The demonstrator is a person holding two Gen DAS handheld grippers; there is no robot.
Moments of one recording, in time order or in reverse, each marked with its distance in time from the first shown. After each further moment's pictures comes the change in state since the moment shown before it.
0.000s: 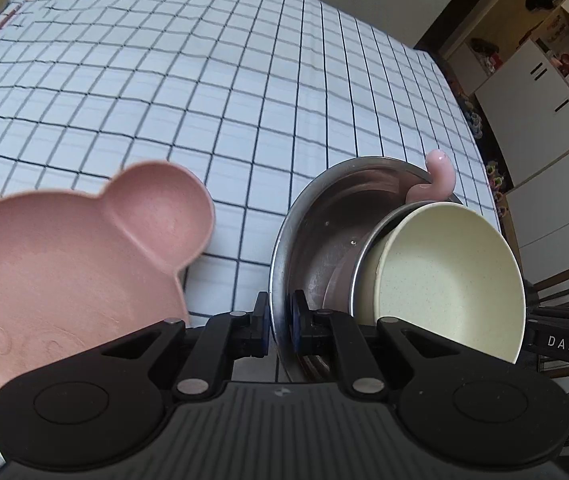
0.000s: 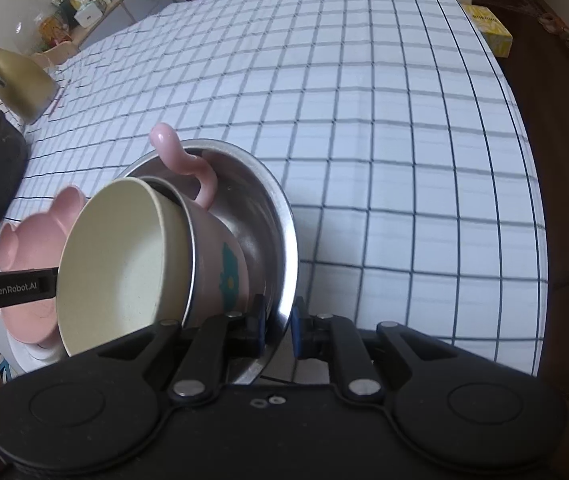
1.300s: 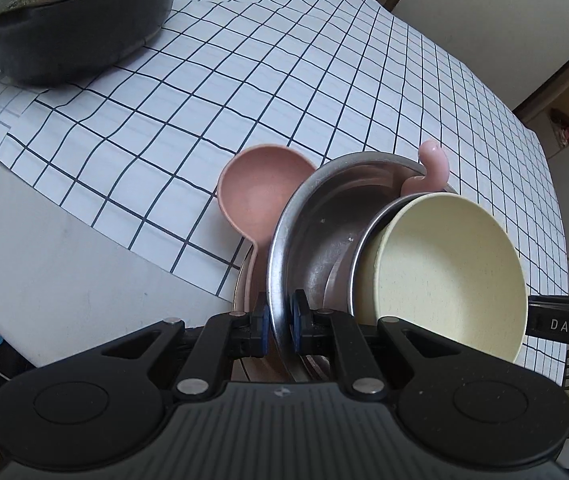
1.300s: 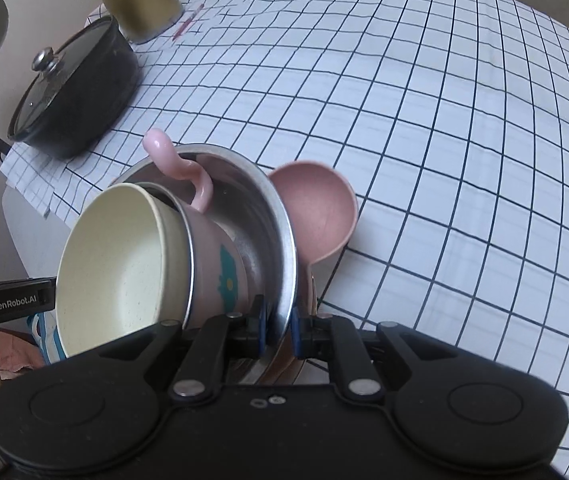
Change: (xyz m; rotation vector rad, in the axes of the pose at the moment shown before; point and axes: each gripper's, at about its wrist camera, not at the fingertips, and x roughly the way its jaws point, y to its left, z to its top) left arm -0.086 0.188 -0.039 -0.235 -0.047 0.142; right arm 0.070 0.199 0.020 -0.233 0.116 0.107
